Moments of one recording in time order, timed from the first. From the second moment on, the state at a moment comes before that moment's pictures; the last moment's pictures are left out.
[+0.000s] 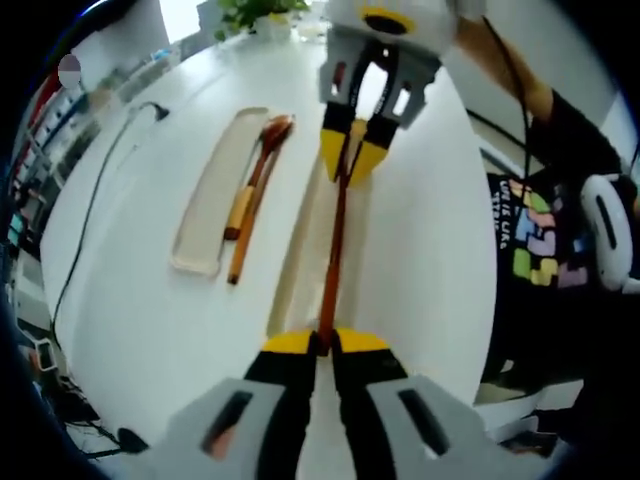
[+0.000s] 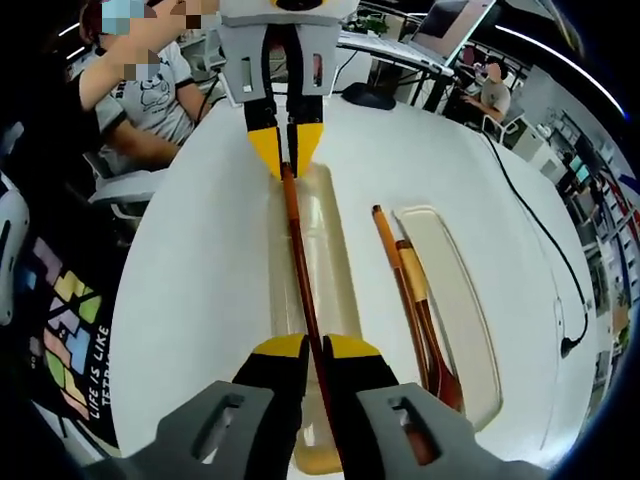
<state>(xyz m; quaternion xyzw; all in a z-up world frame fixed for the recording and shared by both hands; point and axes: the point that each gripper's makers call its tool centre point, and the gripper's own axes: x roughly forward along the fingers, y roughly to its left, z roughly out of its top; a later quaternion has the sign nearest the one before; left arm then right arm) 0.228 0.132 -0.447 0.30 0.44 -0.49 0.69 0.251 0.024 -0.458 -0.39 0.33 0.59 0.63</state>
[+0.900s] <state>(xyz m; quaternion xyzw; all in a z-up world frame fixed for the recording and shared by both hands) 0.241 0.122 -0.434 0.29 0.40 -0.48 0.72 0.248 0.017 -0.434 -0.36 0.32 0.59 0.65</state>
